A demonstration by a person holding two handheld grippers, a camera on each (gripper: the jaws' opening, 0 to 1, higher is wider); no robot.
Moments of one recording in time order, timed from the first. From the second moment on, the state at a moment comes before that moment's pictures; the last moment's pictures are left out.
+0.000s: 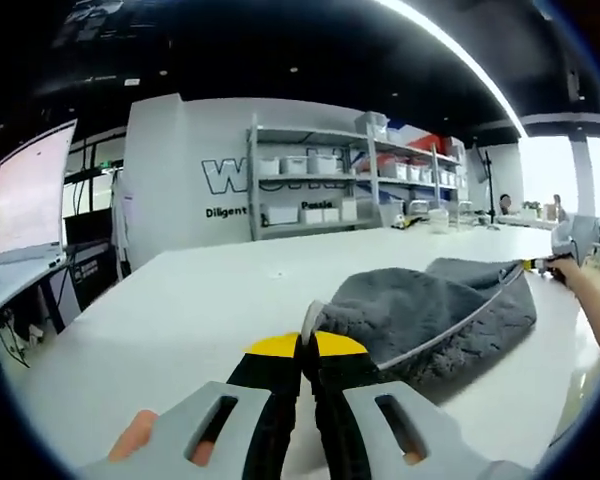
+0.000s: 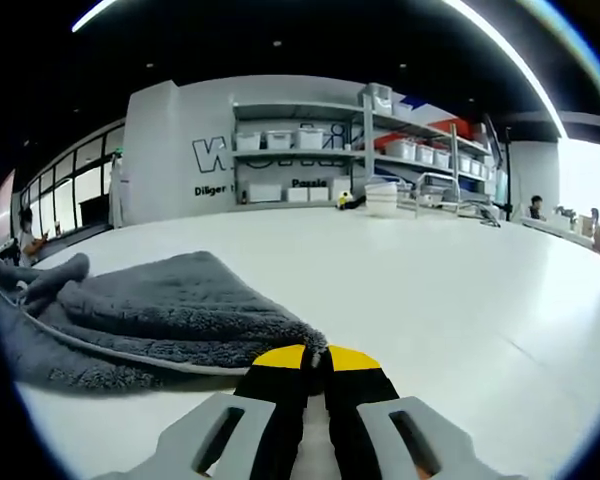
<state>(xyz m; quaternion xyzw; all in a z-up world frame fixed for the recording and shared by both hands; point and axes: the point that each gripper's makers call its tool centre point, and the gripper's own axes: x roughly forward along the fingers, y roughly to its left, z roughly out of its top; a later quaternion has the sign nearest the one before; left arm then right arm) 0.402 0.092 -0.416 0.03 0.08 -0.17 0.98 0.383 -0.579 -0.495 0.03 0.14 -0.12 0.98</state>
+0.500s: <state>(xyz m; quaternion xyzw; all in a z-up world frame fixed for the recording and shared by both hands) 0.402 0.095 -0.478 -0.03 0.21 -0.17 0.96 0.383 -0.578 -0.495 0.02 0.14 -0.12 0.98</state>
